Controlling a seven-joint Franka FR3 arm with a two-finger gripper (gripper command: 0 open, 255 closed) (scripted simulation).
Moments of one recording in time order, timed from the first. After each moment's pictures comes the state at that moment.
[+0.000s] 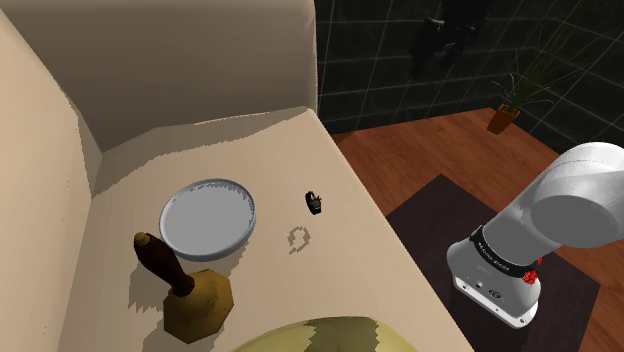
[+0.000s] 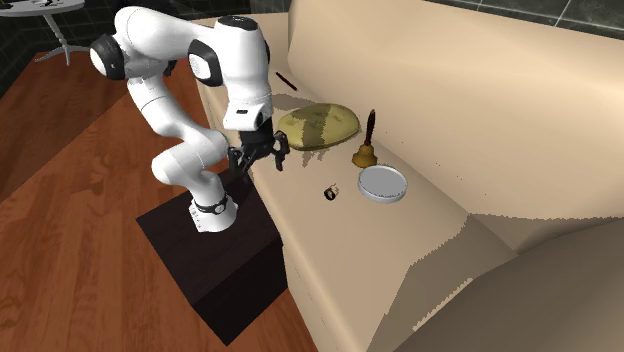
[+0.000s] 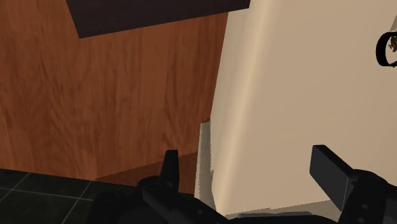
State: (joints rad) arm 0.03 -0.81 0.14 -2.43 0.02 1.71 0.27
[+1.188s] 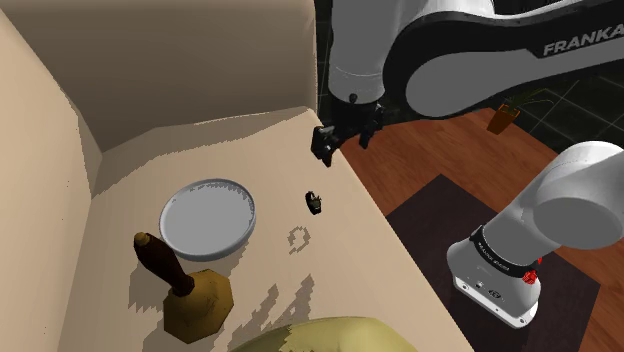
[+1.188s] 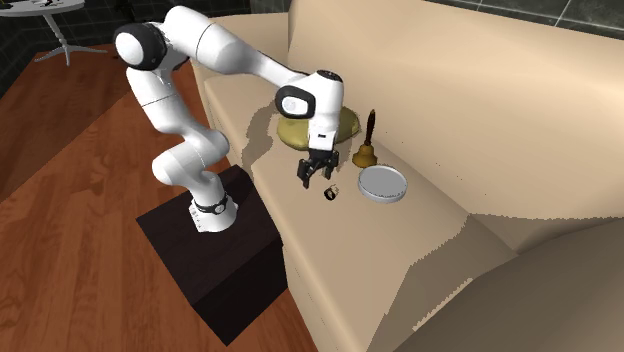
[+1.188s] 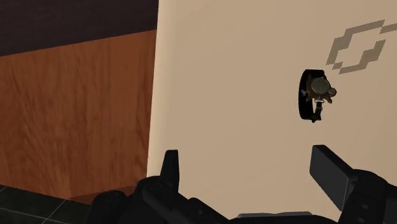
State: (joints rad) arm 0.08 -0.41 0.58 -2.43 0.07 2.01 0.71
